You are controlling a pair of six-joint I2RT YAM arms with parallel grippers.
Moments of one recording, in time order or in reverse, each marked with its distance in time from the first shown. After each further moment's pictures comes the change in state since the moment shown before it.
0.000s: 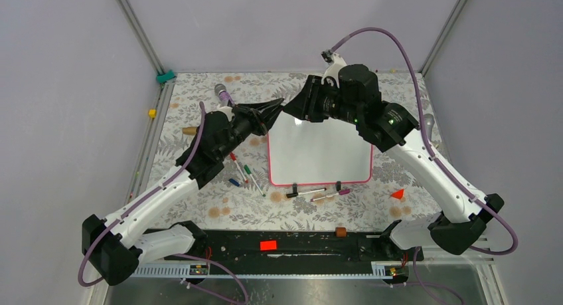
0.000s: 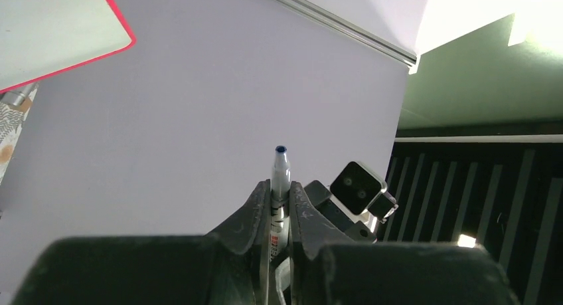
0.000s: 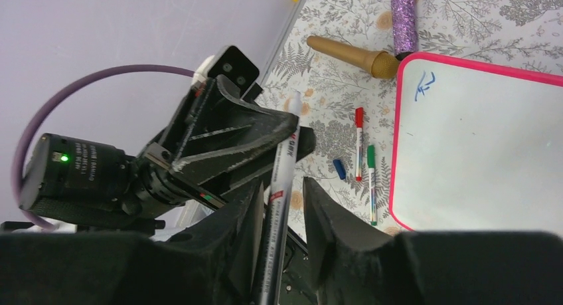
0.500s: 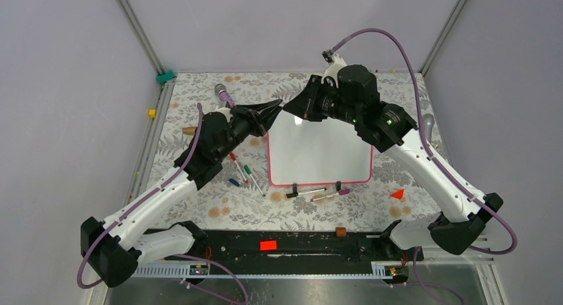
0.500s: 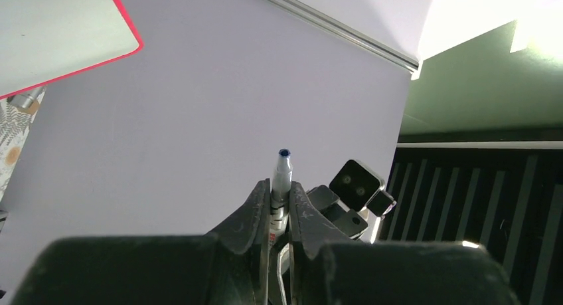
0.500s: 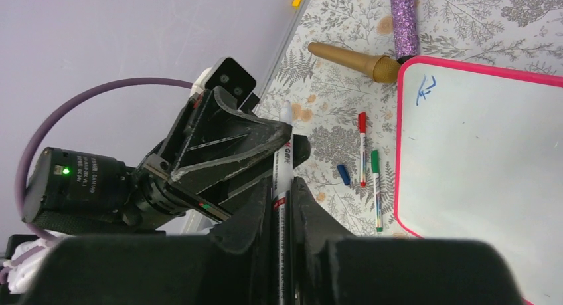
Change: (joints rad) left arm 0.000 -0.014 -0.011 -0.026 -0.003 -0.007; right arm 0.003 0.000 -0.019 0.045 -0.002 0.034
